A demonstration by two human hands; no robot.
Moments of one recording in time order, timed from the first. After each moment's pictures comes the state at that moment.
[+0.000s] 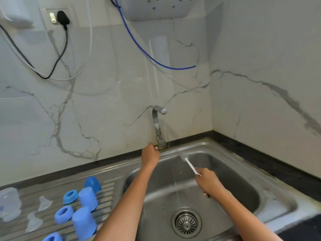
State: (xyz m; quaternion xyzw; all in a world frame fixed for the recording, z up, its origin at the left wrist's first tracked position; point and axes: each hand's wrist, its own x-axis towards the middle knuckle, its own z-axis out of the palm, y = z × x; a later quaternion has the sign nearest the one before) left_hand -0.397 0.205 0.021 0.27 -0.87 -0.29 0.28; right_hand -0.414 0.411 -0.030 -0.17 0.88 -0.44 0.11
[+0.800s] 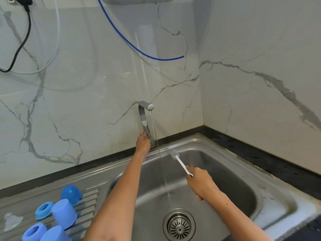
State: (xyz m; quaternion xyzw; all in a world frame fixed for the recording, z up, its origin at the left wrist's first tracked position) left_hand -0.461 0.188 0.025 0.18 -0.80 -0.52 0.24; right_hand -0.416 0.409 -0.030 -0.17 0.89 -0.41 0.10
